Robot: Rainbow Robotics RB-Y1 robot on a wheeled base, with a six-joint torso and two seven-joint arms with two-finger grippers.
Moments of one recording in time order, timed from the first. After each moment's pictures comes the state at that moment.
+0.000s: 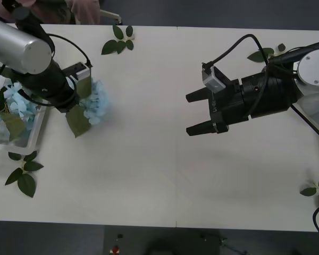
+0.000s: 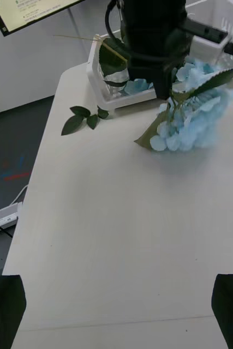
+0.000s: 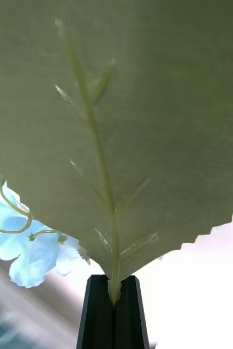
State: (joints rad) right arm -0.57 -0.63 0.26 -1.51 -1.71 1.31 2.71; left arm -1.06 0.93 -0.91 -1.21 1.20 1.25 -1.83
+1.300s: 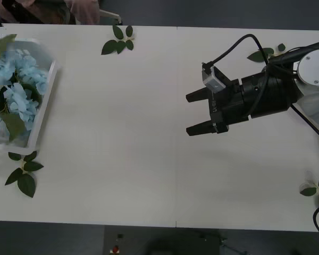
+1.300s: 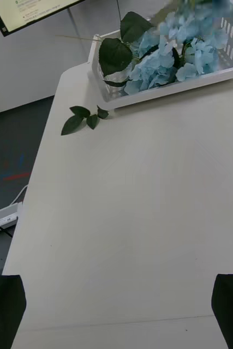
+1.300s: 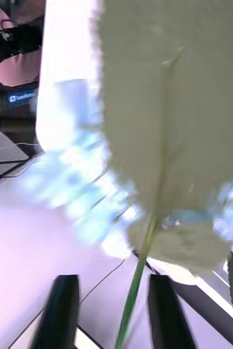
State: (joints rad) right arm -0.57 -0.63 0.26 -1.51 -1.71 1.31 2.71; left arm -1.21 1.17 -1.08 -0.96 0.84 0.96 -2.20
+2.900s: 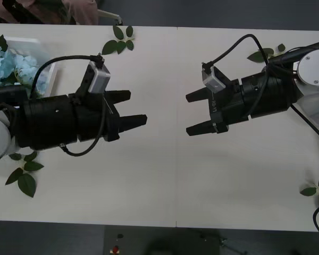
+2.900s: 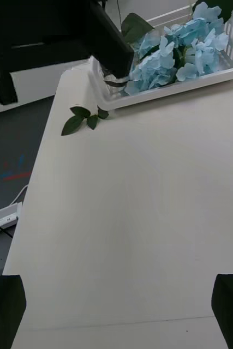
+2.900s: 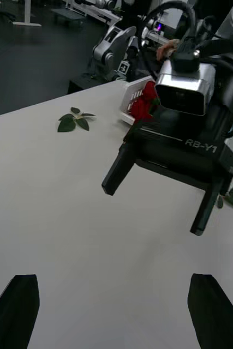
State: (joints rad) right arm -0.57 -0.63 0.26 -1.51 -1.71 1.31 2.71; left arm -0.31 1.01 -0.48 -2.09 1.67 0.47 -2.23
